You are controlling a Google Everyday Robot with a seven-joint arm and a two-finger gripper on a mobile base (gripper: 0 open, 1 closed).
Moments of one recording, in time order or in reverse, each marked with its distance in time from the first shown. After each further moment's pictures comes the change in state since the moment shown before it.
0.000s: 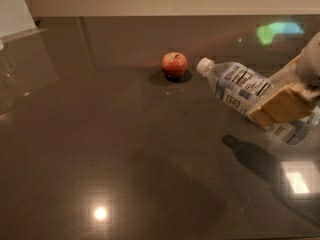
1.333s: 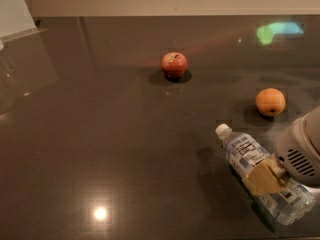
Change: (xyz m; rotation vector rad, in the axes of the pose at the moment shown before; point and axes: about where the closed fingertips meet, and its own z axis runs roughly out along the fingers) arm 0.094 0.045 0.071 0.061 0.245 0.381
